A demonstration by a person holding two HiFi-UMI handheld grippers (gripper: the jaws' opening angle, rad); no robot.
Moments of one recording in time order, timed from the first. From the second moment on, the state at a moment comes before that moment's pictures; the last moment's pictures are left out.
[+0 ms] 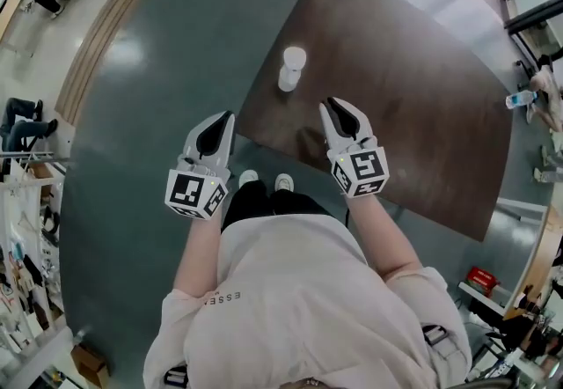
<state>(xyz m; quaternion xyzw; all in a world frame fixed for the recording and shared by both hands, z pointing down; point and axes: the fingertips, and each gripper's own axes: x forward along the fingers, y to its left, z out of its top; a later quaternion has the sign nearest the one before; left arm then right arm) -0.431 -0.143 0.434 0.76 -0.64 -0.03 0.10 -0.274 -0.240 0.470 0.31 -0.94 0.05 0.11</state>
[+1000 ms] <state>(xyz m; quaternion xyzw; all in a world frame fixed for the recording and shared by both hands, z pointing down) -0.520 -0.269 0.500 0.85 -0.50 -0.02 0.16 -0.384 -0.327 0.541 0.43 -0.89 0.07 0.16</state>
